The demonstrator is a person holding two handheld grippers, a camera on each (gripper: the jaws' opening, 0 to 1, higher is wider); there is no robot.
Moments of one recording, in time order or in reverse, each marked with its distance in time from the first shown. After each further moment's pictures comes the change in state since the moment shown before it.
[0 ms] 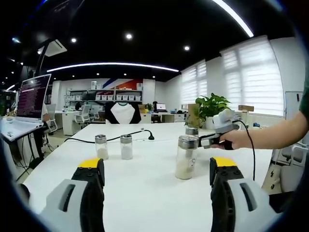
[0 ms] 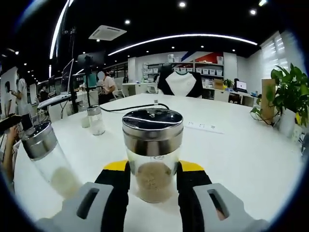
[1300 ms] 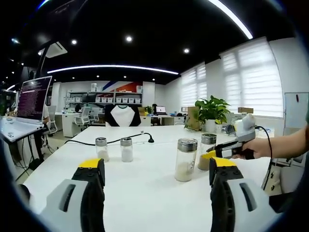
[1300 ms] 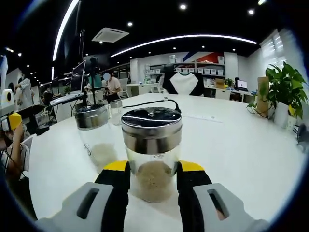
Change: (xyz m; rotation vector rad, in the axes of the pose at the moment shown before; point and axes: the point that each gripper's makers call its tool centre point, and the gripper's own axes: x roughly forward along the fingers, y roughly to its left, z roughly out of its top) left arm -0.002 -0.002 0.006 -0.003 -0.025 -0.001; right arm -0.077 0.044 -0.028 0.009 -0.016 0.010
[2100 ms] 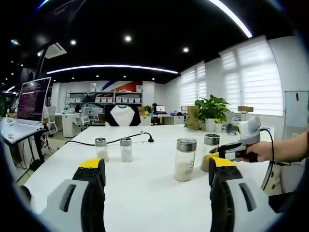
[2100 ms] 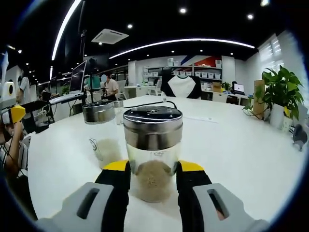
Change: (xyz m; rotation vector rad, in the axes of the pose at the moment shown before) left arm -0.001 -0.003 0.002 0.011 0.005 0.001; right arm -0.008 0.007 -0.005 -0.012 -0.018 -0.023
